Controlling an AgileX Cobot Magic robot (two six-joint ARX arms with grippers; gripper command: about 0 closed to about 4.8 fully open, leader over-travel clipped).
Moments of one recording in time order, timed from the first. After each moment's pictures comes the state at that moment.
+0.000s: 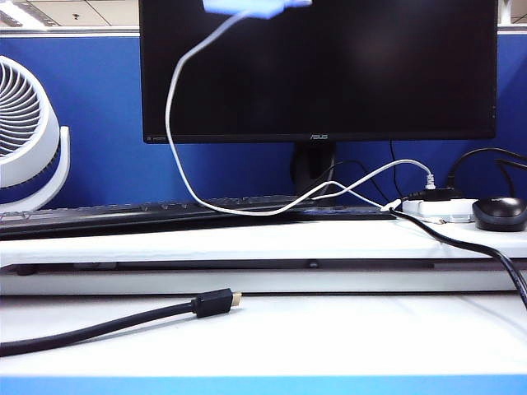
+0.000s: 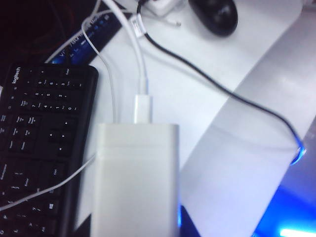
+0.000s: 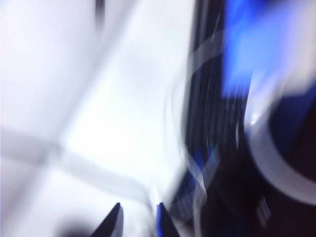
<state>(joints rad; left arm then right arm) -0.75 1.49 1.70 -0.96 0.07 0.26 0.54 1.41 1.83 -1.38 -0.19 -1.63</state>
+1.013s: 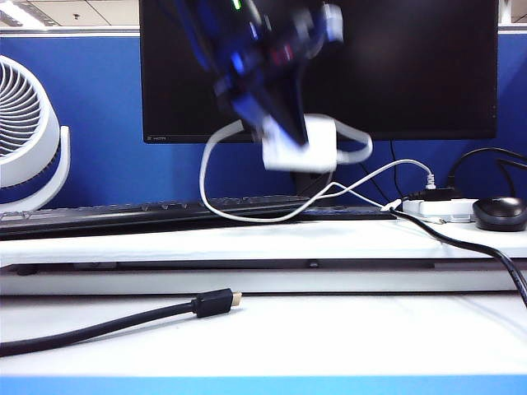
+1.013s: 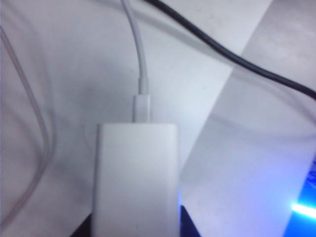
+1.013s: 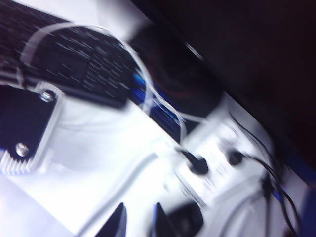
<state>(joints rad) -0.71 1.87 1.70 -0.84 0.24 0.33 0.53 1.38 1.83 -1.10 0.20 -0.38</state>
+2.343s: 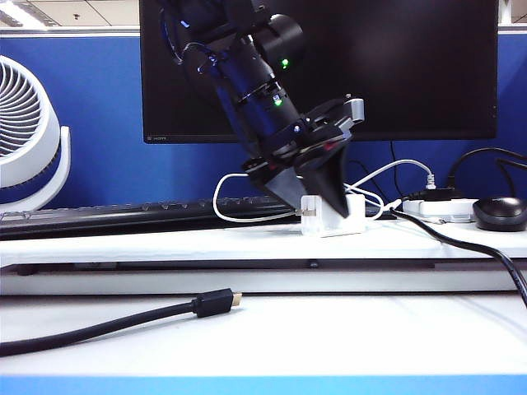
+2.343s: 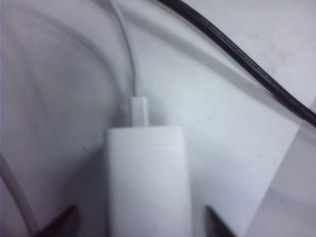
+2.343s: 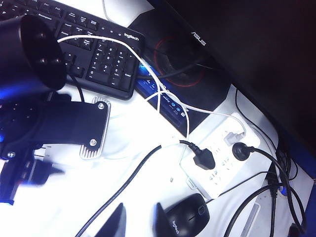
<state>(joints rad) -0.71 2.07 1.70 -0.60 0.27 0.23 0.53 1.38 1.83 -1.13 0.18 -0.37</state>
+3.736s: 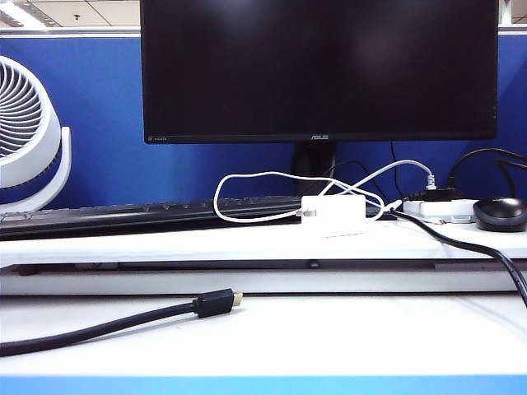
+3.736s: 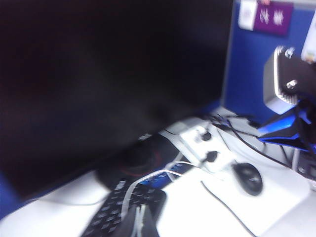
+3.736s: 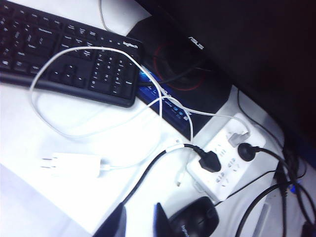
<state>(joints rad) -0.71 1.09 1.71 -0.74 -0.08 0.10 0.53 1.38 1.83 -1.11 0.18 -0.30</state>
